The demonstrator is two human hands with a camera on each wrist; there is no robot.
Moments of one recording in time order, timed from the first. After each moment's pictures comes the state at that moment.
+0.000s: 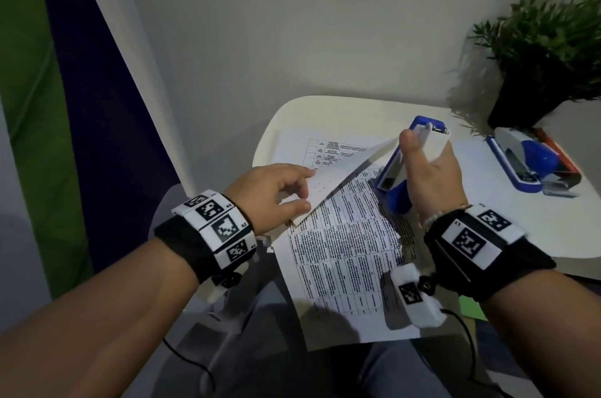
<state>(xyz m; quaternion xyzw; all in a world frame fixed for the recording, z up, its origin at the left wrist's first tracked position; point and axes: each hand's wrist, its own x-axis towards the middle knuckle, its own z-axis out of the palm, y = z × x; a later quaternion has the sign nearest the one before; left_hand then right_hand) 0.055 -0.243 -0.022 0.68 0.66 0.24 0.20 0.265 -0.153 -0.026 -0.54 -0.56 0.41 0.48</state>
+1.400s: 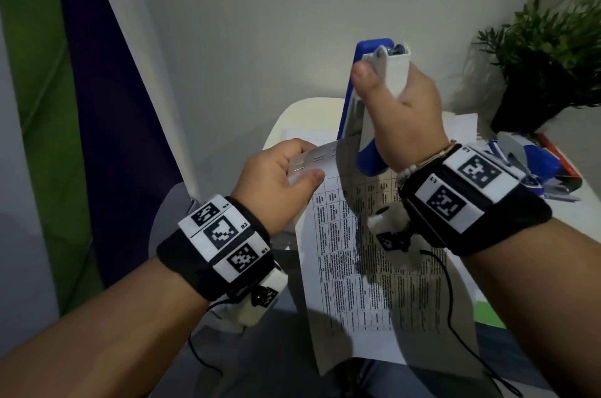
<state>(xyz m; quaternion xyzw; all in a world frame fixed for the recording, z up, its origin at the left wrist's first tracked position) 0.085 -0.262 0.001 0.57 0.61 0.51 0.21 0.213 -0.175 0.055 -0.33 -0.70 0.35 0.53</state>
